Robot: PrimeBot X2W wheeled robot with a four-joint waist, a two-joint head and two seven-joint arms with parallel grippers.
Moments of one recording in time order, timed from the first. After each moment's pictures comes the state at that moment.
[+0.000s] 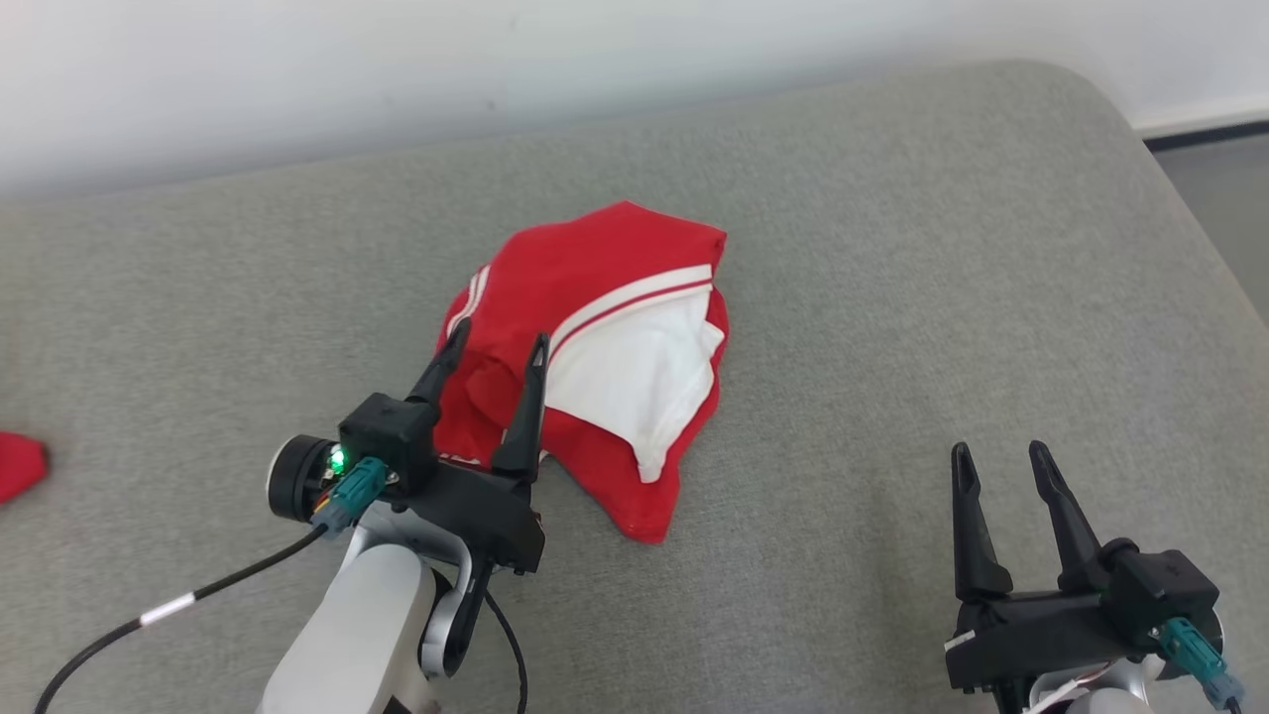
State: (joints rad) left arm -0.56 0.12 -0.43 0.51 -0.40 -0.02 -0.25; right arm -0.13 -0.05 0.01 0.22 0.19 0.13 -0.26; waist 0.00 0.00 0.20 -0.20
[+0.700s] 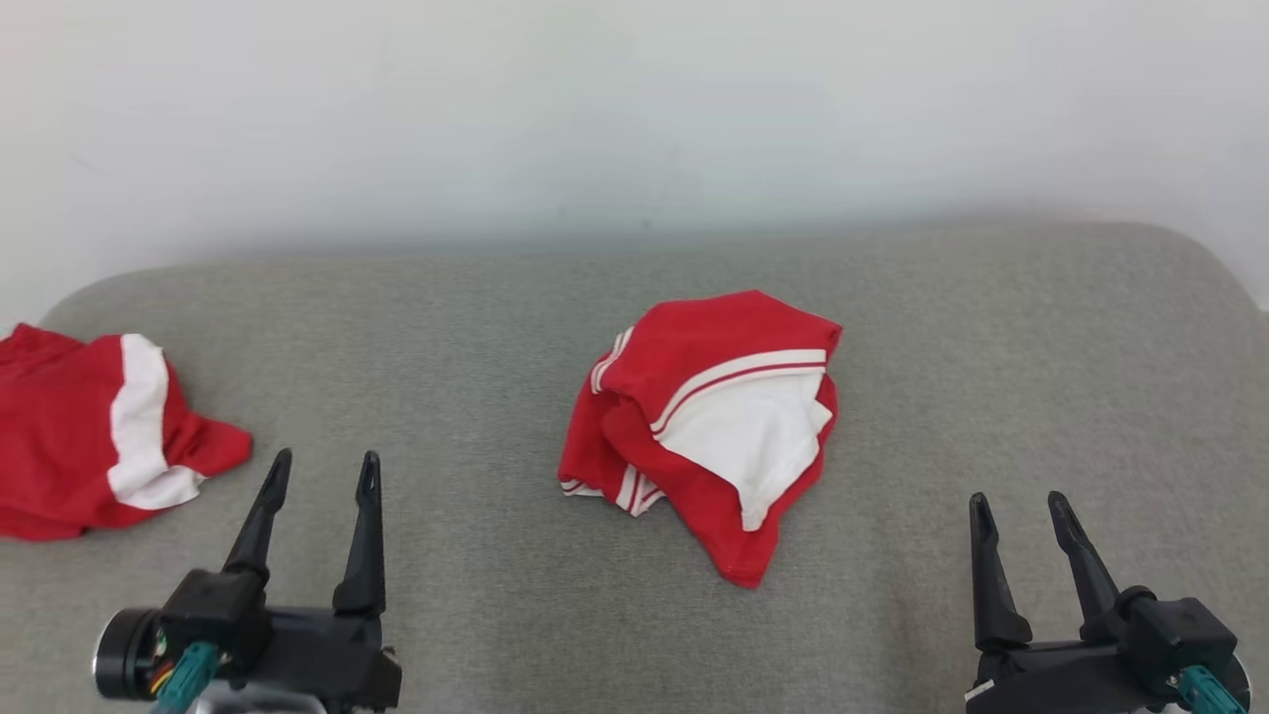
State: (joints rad) left arm -0.19 0.23 -0.19 0.19 -0.31 0.00 -0.26; right arm -0.03 -0.05 -0.02 0.15 0.17 0.13 -0.23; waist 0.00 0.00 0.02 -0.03
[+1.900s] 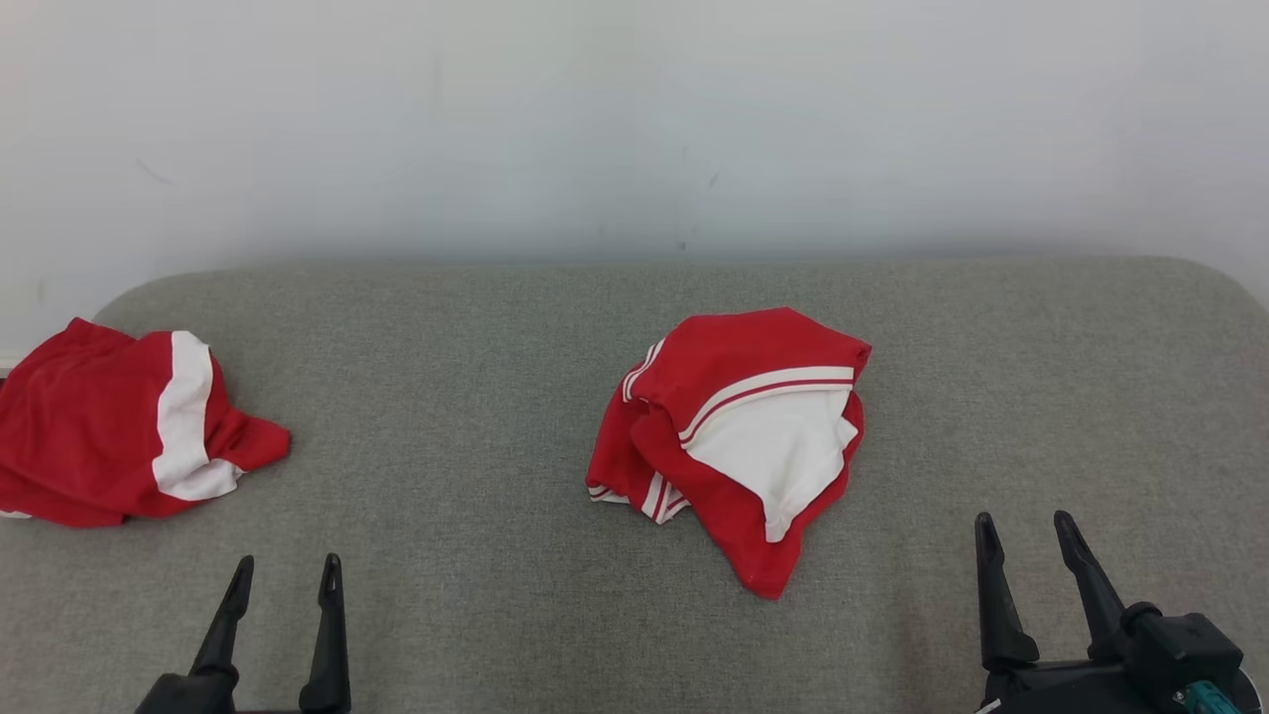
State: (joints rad) left arm 0.00 0.20 -0.07 0.15 -0.23 -0.03 -0.26; right arm 0.02 -0.05 -0.03 0.10 0.16 0.13 -0.19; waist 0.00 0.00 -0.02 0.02
